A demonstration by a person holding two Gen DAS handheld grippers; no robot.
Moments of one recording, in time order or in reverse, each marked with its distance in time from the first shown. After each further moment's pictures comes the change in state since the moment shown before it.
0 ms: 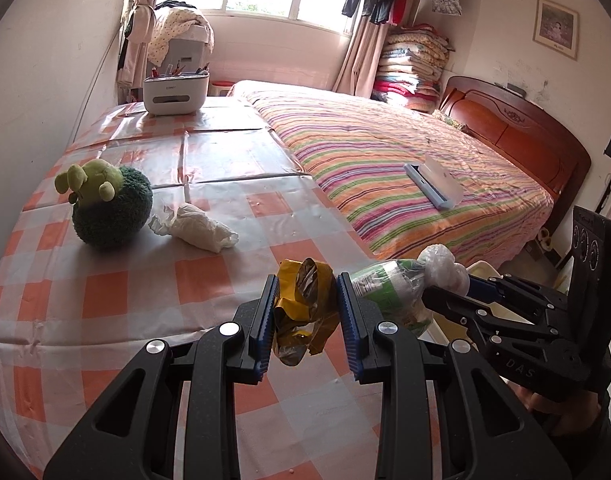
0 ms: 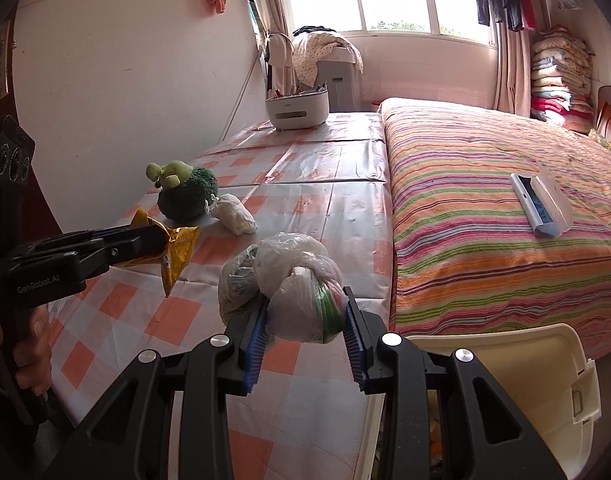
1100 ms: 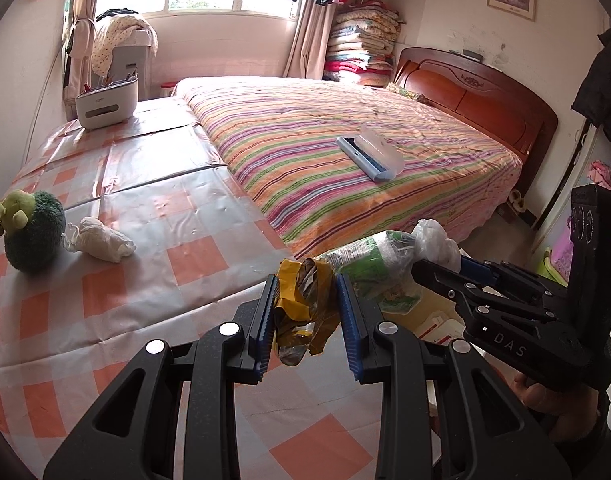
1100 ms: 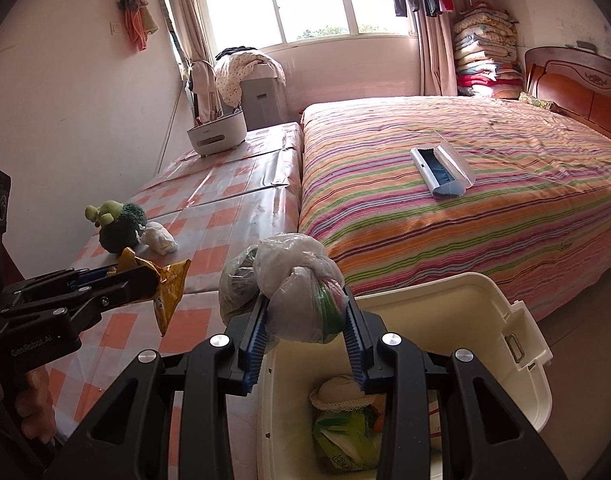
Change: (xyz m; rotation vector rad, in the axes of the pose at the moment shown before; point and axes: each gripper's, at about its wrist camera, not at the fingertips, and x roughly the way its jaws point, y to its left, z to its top) left arm 0.032 -0.090 -0.006 0.132 0.051 -0.108; right arm -0.047 -0.065 -0.026 0.197 -0.061 -0.186
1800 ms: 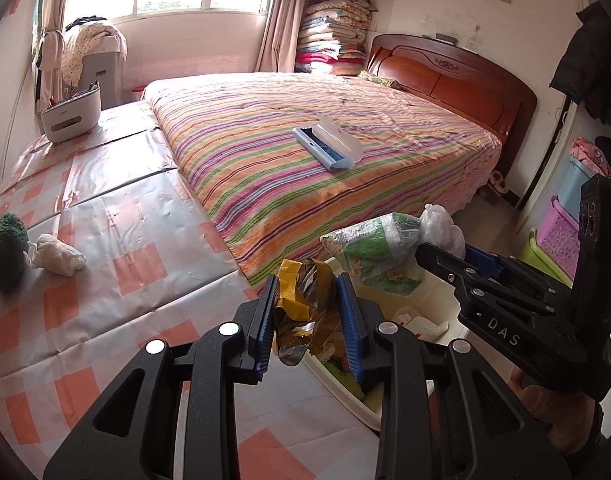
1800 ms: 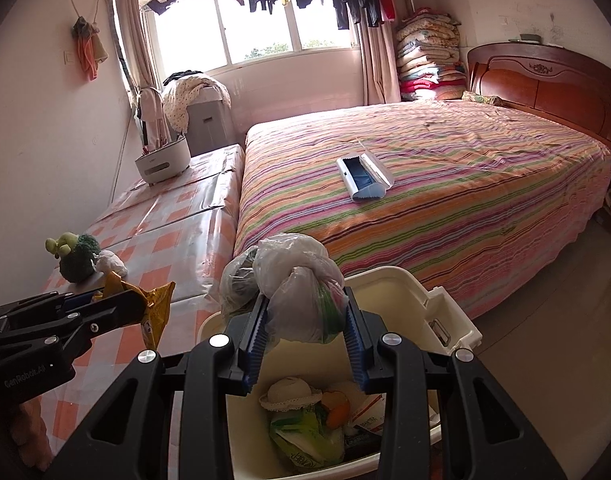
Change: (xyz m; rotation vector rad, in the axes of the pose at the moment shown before) left arm 0.020 -0.050 0.007 0.070 0.023 -0.060; right arm -0.031 -0.041 -0.009 0.102 -0.079 -0.162
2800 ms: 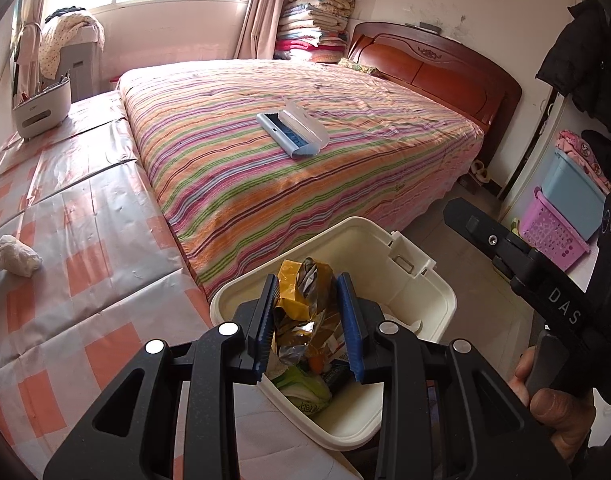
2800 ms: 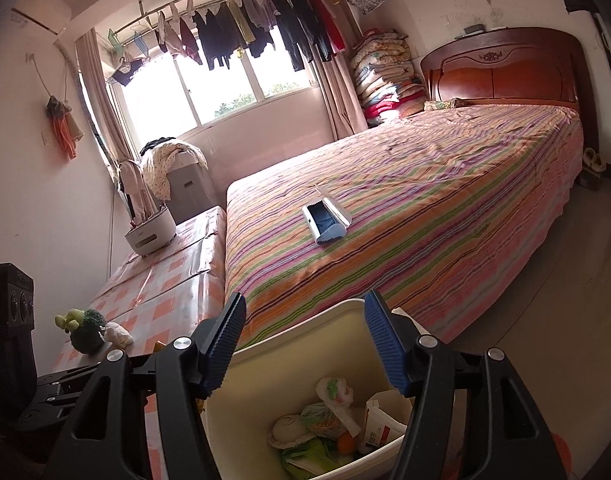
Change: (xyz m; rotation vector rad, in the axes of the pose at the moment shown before) left arm 0.031 -0.022 0.004 0.012 0.052 -0.085; right arm -0.037 -0.044 0.003 0.200 -0.176 -0.007
